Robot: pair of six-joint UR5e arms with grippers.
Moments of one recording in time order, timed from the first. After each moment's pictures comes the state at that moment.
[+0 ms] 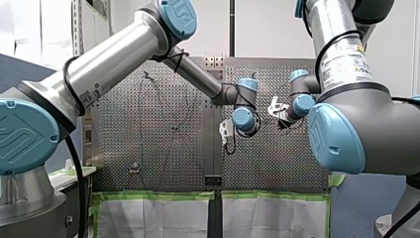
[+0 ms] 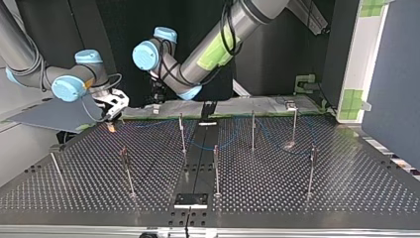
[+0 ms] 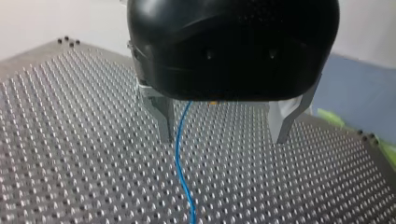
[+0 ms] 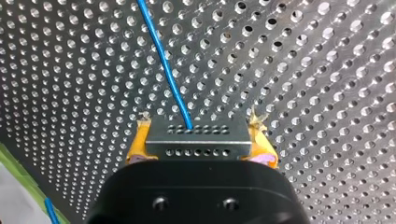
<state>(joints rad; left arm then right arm) -0.80 -2.40 -1.18 -2.90 -2.08 -1.89 1.77 -1.04 1.57 -0.22 1.39 1.88</state>
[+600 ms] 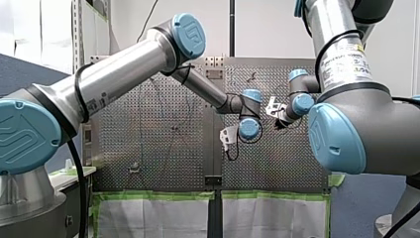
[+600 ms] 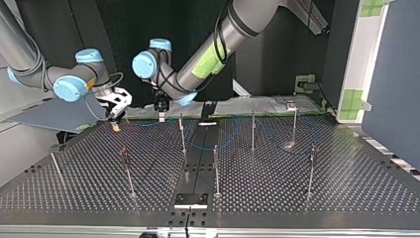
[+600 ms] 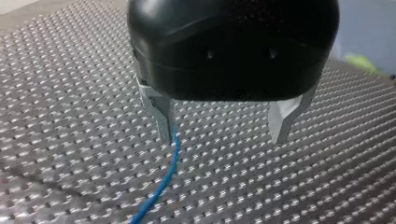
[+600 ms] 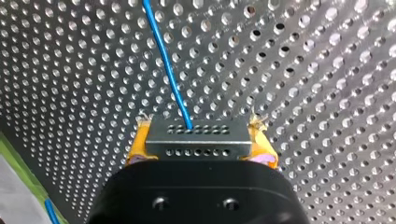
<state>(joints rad) -0.79 -2.52 -1.03 -2.87 -2.23 -1.91 1.78 -1.05 1.57 -0.21 1.35 1.86</state>
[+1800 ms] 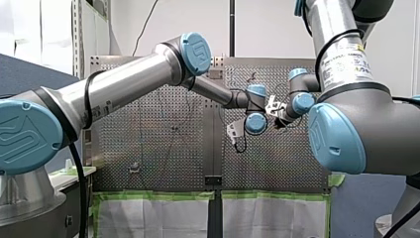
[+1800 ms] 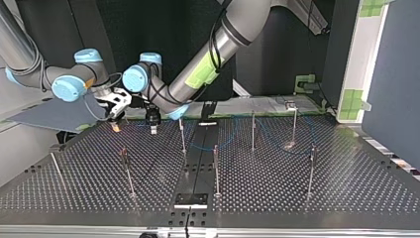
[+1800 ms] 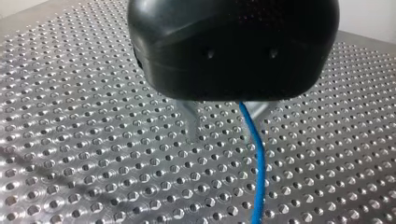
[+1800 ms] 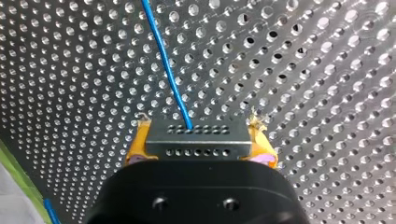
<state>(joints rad) -0.78 -2.62 -0.76 -2.96 -2.24 -1.95 1.78 -1.06 1.57 -0.21 1.34 1.85</state>
